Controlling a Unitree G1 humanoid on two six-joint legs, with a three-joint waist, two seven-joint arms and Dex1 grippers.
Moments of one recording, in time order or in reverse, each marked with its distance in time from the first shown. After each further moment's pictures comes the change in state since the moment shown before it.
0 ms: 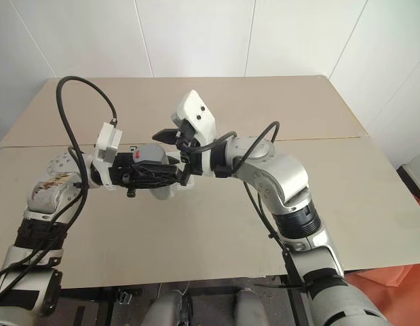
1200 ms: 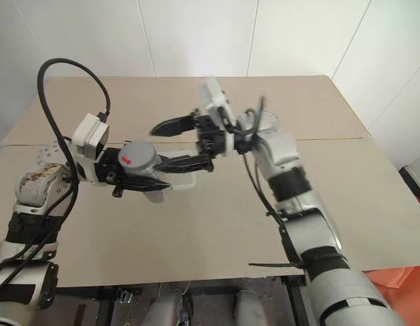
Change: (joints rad) left arm -0.052 0.021 0.037 0.004 -0.048 0.012 -0.151; right arm -0.111 -0.088 -0.075 0.482 -0.019 -0.472 0.583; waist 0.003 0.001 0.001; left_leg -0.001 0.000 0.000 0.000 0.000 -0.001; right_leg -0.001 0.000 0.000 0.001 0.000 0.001
